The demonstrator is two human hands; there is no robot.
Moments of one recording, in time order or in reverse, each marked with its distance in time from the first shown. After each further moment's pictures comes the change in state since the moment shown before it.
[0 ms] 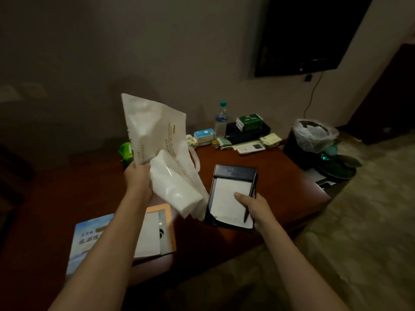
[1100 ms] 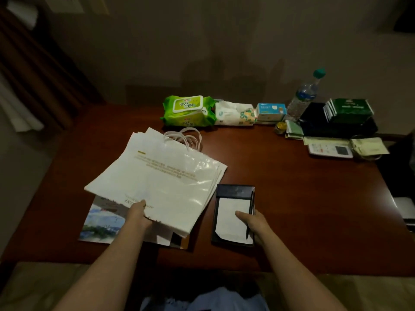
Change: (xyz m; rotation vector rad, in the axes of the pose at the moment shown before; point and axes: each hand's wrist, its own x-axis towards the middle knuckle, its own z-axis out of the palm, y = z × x) left_hand 0.103 -0.158 -0.091 -0.186 0.572 -0.620; right_hand 0.166 0.097 0.061 -0.337 -0.247 0.510
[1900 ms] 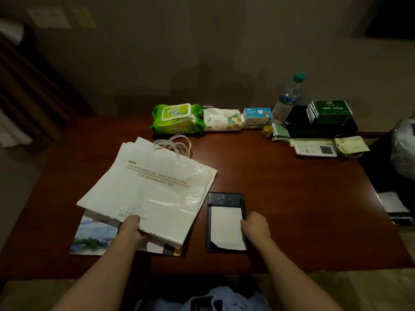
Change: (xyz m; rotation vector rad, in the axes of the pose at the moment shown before) left_hand 0.034 -0.008 -0.016 0.180 0.073 -0.153; right_hand -0.004 0.000 -0.021 -0.918 0.275 -0.206
